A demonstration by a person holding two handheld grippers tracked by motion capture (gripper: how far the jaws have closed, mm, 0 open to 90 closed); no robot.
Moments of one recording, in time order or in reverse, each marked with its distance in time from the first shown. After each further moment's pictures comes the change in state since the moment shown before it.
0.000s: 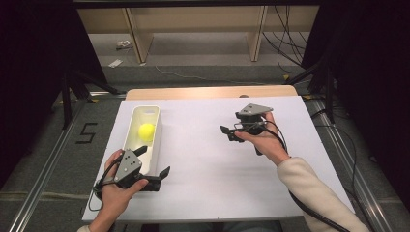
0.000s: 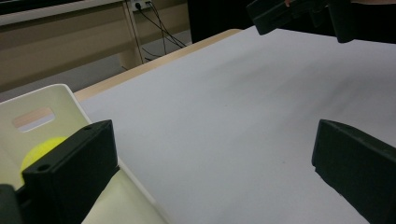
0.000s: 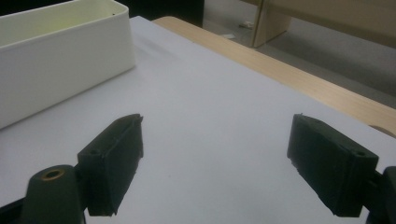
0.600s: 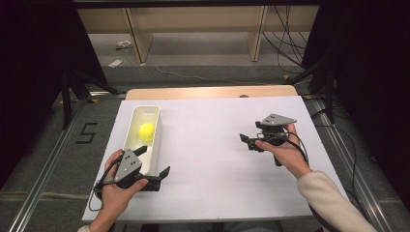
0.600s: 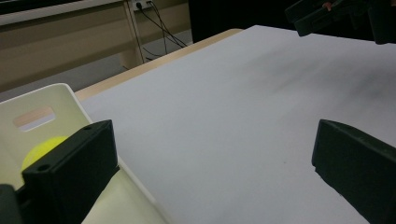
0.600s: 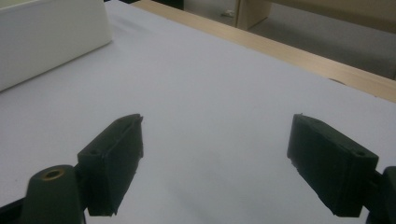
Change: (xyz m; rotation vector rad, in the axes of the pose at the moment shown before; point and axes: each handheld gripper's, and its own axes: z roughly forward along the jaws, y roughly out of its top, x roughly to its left) left arm 0.000 0.000 0.000 0.001 0.004 0.001; right arm -0.020 -0.039 -0.045 0.024 -0.060 0.054
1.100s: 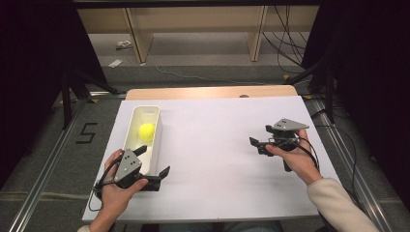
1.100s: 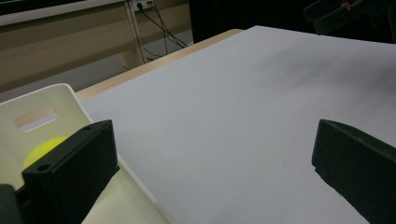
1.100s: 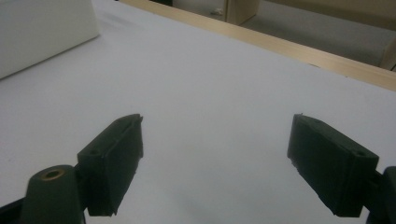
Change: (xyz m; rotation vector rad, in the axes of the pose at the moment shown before) left arm 0.000 0.000 0.000 -0.002 0.004 -0.005; right arm -0.011 -0.017 -0.023 -0.003 -0.035 0.021
